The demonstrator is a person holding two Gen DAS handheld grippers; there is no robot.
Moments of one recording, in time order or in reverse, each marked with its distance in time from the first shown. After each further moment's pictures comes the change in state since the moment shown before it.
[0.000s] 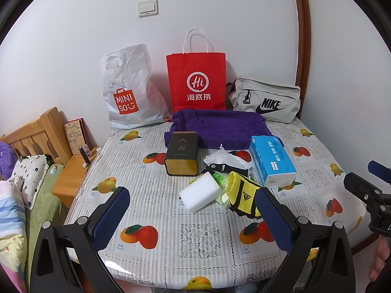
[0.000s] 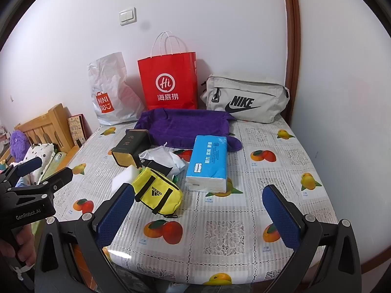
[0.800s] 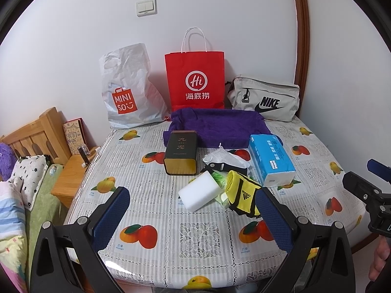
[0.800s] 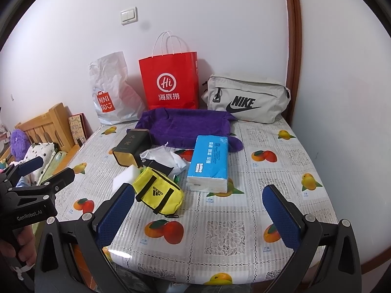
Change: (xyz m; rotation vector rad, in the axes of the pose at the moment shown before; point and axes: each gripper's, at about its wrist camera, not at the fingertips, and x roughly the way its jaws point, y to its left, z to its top) left arm -0.001 -0.001 -0.001 0.002 0.007 0.002; right arm -0.001 0.002 0.002 -0.004 0.003 0.004
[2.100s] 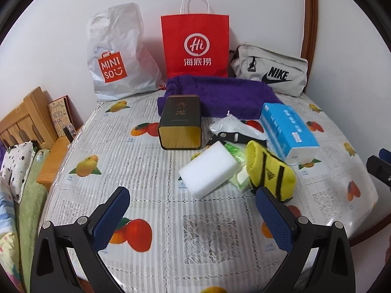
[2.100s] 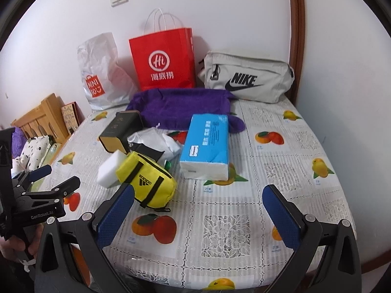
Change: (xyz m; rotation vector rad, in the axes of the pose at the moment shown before) left arm 0.094 0.014 -0.034 0.017 0.129 -0.041; right arm 0.063 -0.008 -0.016 0.021 0.100 -0.004
